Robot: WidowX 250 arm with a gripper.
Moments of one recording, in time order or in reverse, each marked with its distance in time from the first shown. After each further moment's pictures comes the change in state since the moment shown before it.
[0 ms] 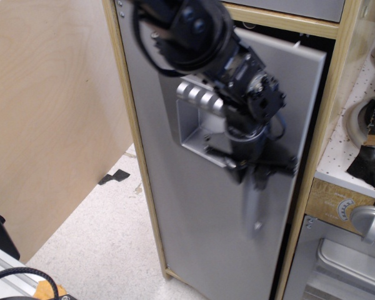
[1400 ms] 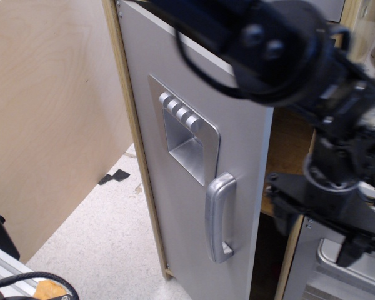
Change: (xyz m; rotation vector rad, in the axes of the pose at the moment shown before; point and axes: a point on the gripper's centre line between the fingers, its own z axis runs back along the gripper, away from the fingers) arm -0.056 -0.091 0.038 -0.016 0.128 -0.248
